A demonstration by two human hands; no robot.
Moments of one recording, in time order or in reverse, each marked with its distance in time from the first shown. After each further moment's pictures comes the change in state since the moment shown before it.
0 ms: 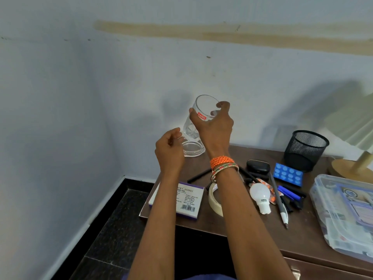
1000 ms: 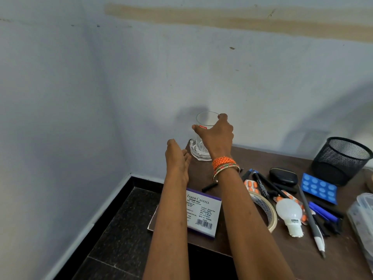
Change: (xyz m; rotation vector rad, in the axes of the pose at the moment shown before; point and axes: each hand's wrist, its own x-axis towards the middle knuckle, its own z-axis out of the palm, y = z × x) left_hand 0.030 -0.009 -0.003 -0.399 -0.042 -0.612; right_hand 0.023 0.038 0.058 -0.223 -0.171 0.101
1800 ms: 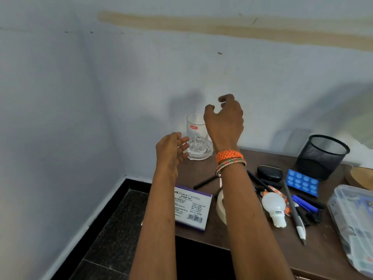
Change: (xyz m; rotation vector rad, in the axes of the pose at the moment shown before) left_hand -0.026 0.017 0.002 0.154 -0.067 0.142; right_hand -0.010 -0.032 -0.051 0.004 0.274 -0.143
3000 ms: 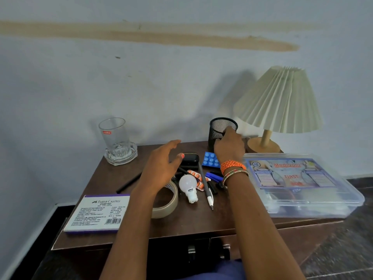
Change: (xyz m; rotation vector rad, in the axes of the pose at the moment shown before) left_hand -0.051 -0.086 0.100 0.974 -0.549 0.703; right_hand 0.014 0.165 -0.167 -0.567 0.038 0.336
